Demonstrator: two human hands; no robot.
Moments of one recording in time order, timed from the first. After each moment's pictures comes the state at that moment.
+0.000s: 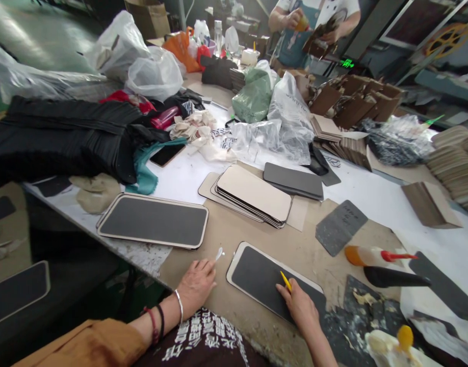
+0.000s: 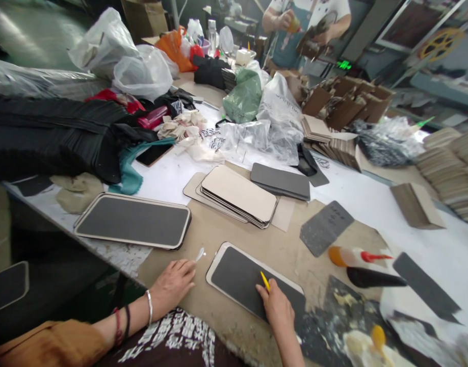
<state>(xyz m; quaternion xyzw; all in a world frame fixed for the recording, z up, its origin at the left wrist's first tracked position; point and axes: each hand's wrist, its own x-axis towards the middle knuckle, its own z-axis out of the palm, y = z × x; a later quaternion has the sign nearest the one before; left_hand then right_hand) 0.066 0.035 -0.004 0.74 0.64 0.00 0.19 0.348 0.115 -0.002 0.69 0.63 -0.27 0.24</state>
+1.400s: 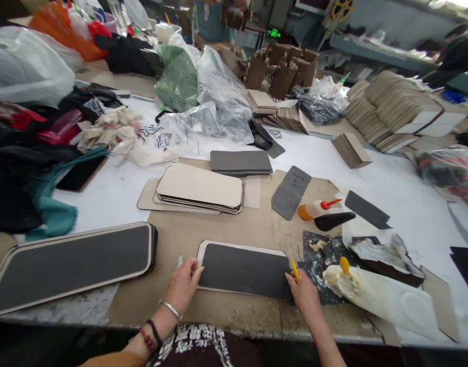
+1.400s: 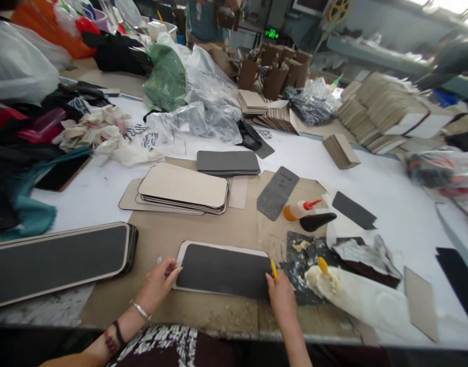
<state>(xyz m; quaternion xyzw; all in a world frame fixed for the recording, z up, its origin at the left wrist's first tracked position) 0.117 0.083 -0.015 0.53 0.73 0.20 0.37 0.442 0.074 -0.016 0.82 0.54 -0.19 0.07</state>
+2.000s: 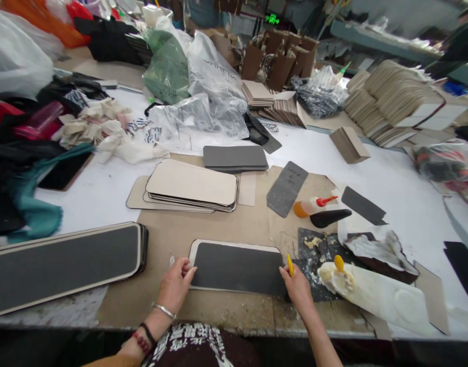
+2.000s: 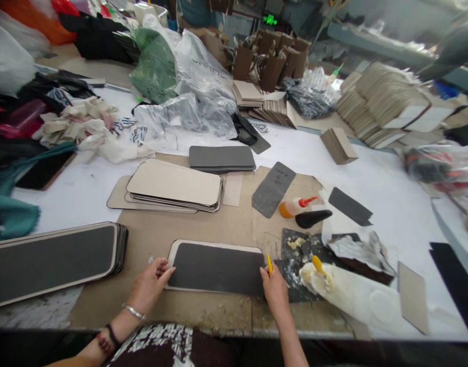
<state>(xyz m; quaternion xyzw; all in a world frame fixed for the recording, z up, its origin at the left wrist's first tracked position) 0.123 0.084 -0.022 0.49 0.77 0.21 0.36 0.444 0.085 -0.020 0.83 0.50 -0.26 0.03</state>
